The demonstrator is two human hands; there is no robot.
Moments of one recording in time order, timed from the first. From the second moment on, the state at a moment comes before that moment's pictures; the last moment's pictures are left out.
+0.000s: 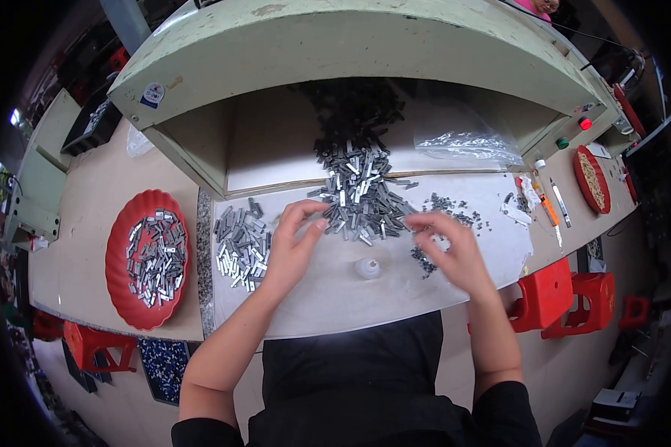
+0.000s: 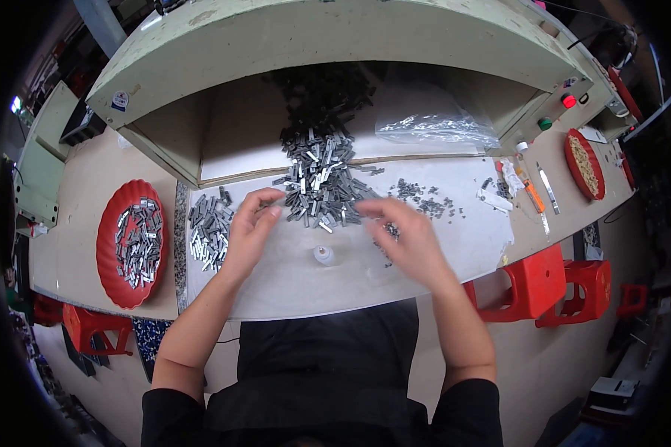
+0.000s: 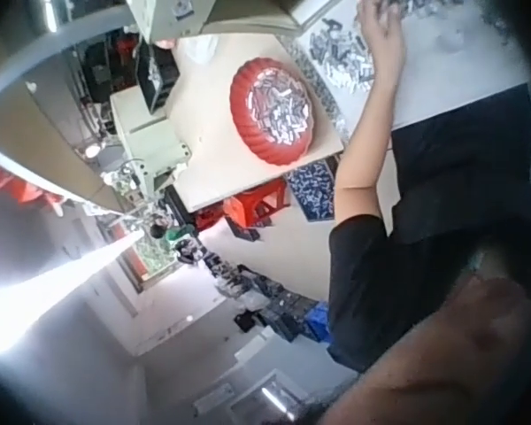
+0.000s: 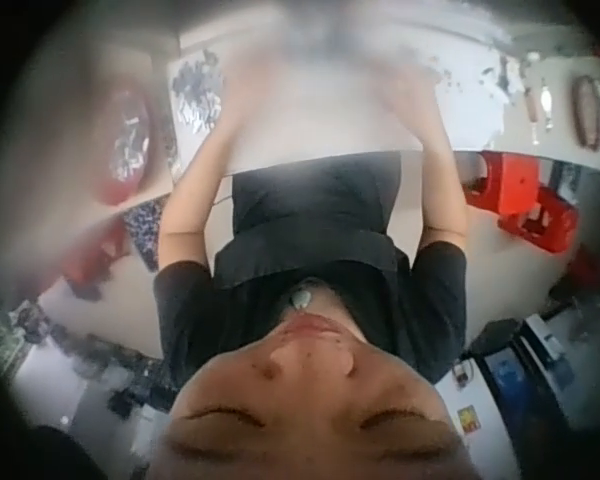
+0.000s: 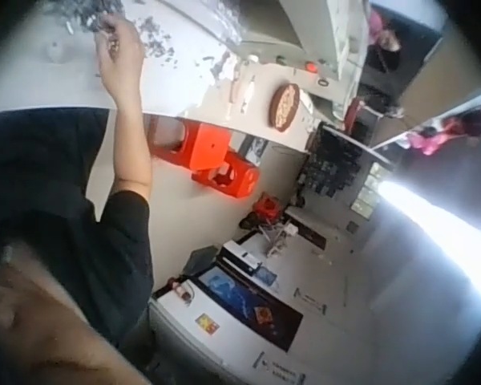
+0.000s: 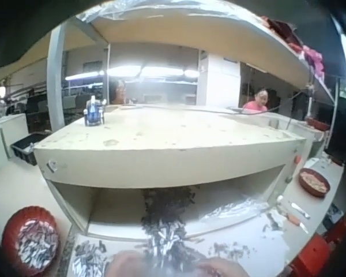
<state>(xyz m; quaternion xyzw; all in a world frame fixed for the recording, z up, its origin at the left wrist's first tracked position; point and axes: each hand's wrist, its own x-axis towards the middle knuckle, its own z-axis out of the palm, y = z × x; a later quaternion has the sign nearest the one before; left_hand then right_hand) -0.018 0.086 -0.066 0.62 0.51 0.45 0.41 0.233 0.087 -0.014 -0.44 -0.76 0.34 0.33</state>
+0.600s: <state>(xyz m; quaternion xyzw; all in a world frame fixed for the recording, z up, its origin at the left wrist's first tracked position) 0.010 0.032 -0.046 0.71 0.52 0.41 0.25 0.171 0.017 -0.066 -0.42 -0.56 0.48 0.54</state>
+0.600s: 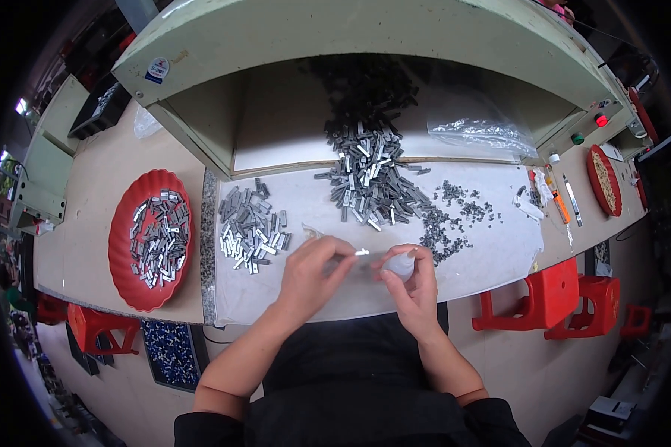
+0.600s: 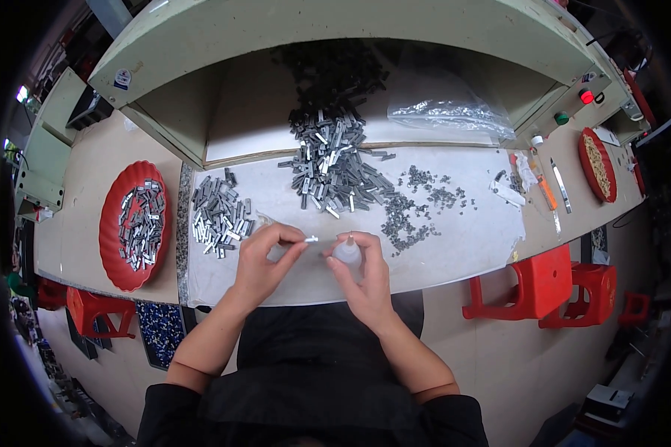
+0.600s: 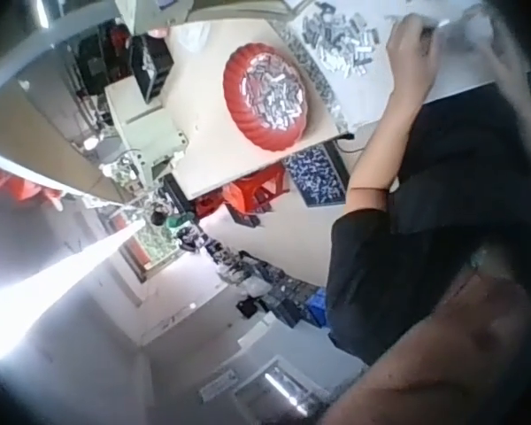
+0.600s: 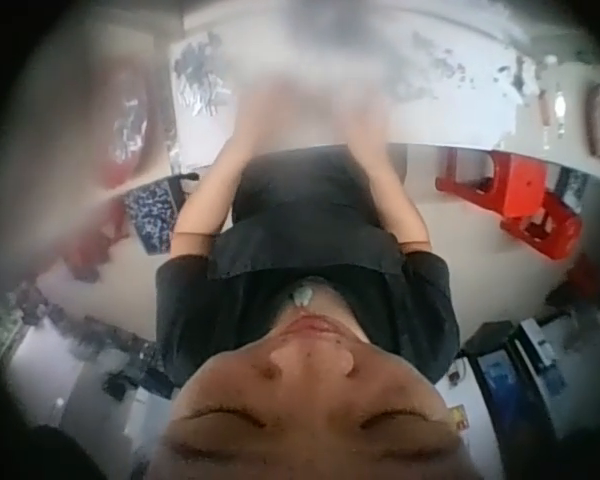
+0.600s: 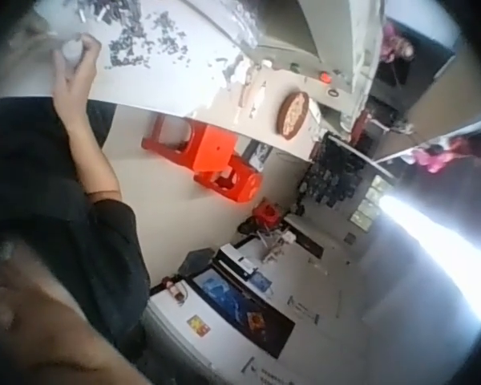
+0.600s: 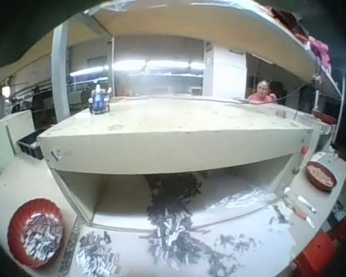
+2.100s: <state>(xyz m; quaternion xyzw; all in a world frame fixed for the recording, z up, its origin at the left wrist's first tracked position) 0.027 -0.003 -0.061 0.68 0.45 0.47 0.33 0.175 -0.005 -0.061 -0.43 -0.62 0.41 0.51</state>
